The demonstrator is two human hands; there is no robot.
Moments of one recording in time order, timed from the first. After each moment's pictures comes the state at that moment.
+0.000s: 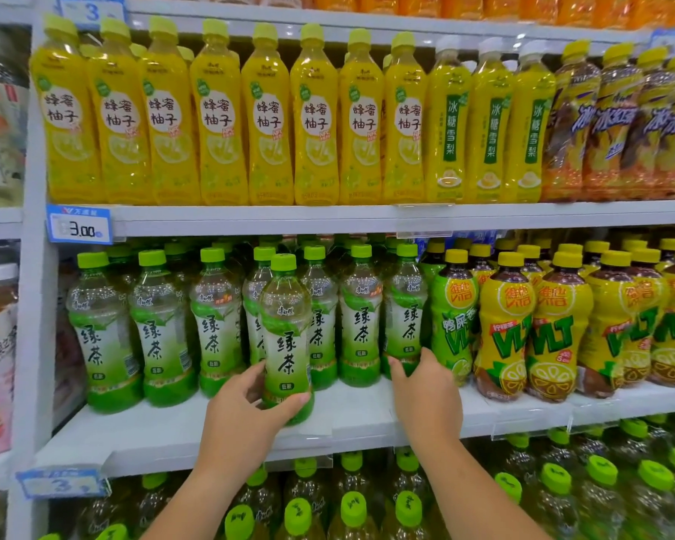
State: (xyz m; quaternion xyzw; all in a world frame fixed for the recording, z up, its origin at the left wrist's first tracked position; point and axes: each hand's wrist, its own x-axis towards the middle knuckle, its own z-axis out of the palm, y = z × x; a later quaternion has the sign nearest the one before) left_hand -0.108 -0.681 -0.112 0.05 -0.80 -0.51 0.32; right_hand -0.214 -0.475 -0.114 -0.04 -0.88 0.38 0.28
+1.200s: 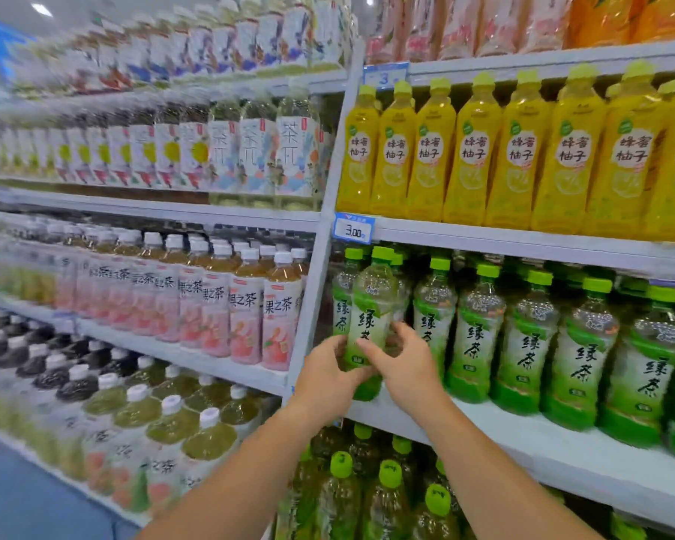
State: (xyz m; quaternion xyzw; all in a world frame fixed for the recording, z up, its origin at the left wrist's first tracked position) left_hand -0.006 -0.802 -0.082 0.18 -0.79 -0.47 0.34; right_hand -0.094 -0.697 -0.060 0.36 -0.72 0.59 -0.01
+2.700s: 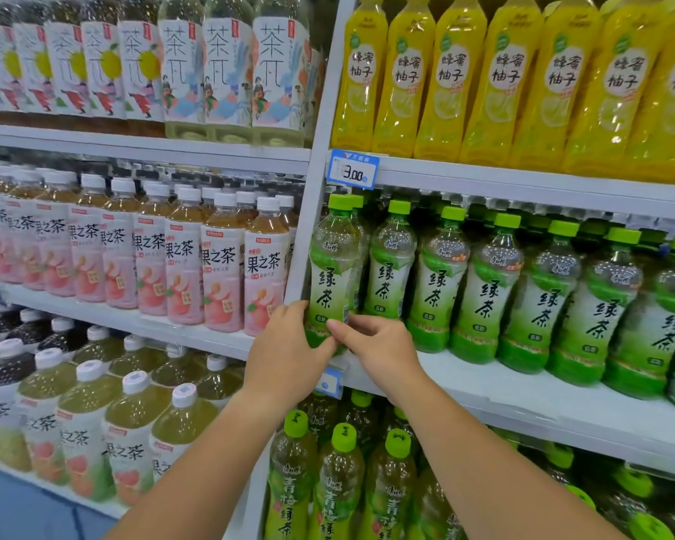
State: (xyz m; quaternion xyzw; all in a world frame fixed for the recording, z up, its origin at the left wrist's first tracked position) left_hand 0.000 -0.862 -0.114 0.23 -0.86 -0.23 0.39; right_hand -0.099 -0.749 -0.103 0.31 -0.71 0.62 -0.08
